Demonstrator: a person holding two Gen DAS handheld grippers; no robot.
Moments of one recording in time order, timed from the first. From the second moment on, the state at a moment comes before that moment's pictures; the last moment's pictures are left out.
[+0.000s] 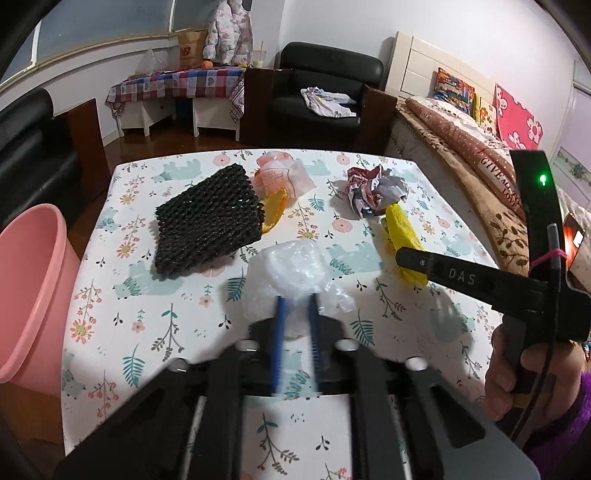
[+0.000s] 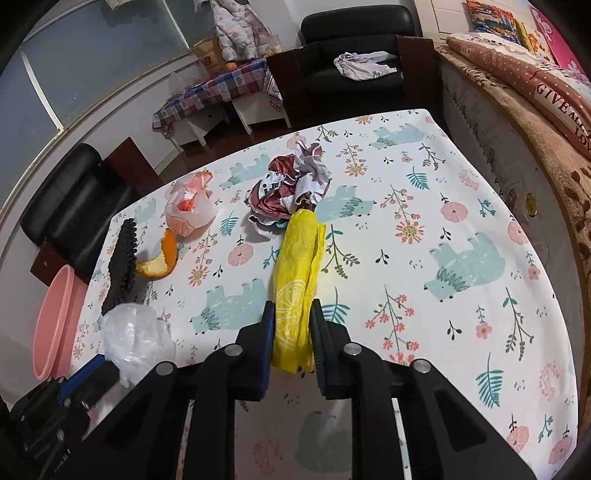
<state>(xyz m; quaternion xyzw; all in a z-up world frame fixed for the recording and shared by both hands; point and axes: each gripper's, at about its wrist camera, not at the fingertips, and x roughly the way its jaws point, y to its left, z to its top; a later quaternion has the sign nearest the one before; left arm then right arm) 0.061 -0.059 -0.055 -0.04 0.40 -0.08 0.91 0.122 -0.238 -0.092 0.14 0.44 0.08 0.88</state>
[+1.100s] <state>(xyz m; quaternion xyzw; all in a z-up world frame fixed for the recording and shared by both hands) 0.002 0.011 -0.004 -0.10 0.32 0.00 0.94 0.063 -0.169 -0.037 0.10 0.38 0.20 0.90</state>
